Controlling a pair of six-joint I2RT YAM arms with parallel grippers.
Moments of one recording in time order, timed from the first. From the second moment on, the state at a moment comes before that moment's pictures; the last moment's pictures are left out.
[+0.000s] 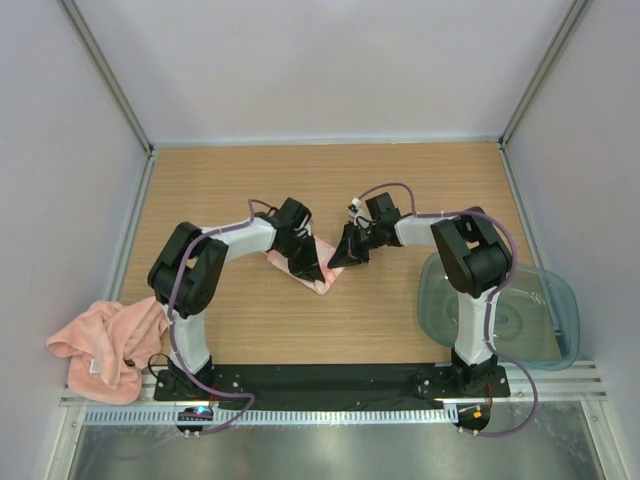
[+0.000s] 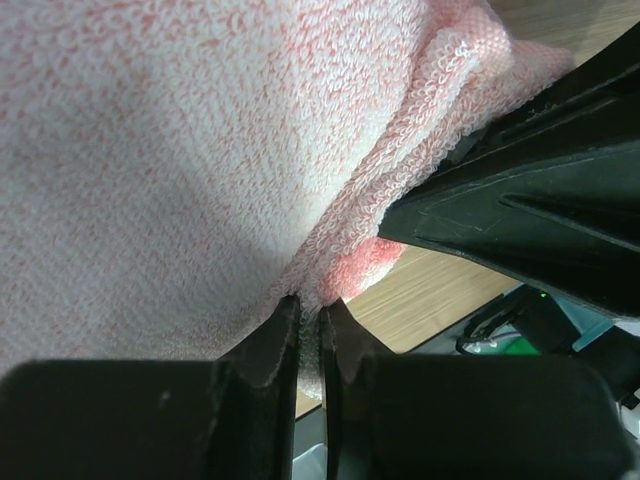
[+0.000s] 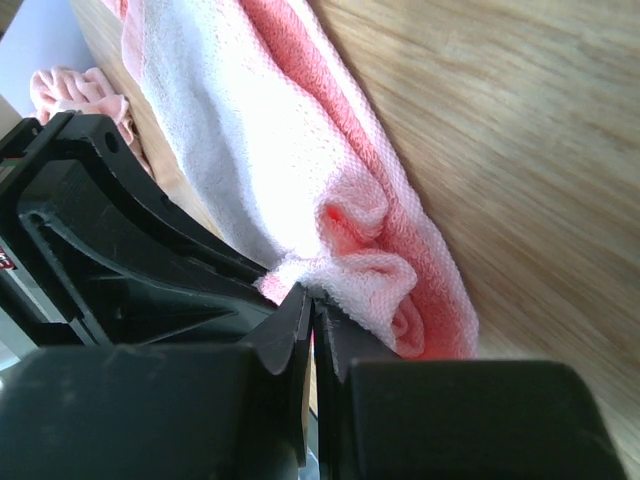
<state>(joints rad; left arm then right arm) -0.57 1.91 1.17 -0.47 0.46 -0.74 0.42 2.01 1.10 -0.09 -0.78 0.65</state>
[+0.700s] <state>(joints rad) -0.59 1.77 1.10 -0.55 0.24 -0.67 0.43 2.05 1.13 -0.08 -0.82 0.66</state>
